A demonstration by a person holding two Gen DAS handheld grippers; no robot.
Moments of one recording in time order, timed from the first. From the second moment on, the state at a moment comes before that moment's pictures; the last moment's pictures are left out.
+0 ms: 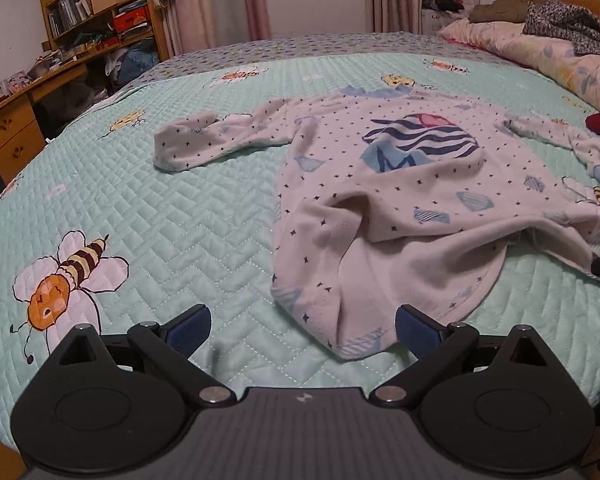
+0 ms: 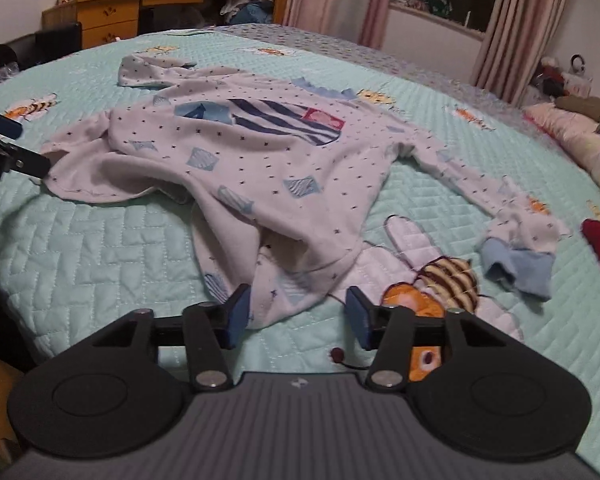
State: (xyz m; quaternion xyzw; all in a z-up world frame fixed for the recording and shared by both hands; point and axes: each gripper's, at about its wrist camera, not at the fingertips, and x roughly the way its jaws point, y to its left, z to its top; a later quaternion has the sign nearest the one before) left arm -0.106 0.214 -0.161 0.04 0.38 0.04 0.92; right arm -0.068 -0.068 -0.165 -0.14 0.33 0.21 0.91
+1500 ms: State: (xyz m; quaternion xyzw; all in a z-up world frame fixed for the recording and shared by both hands) left arm -0.089 0.268 -0.110 -0.07 0.35 0.04 0.93; right arm -0.093 0.013 -0.152 -0.28 0.21 0.40 0.85
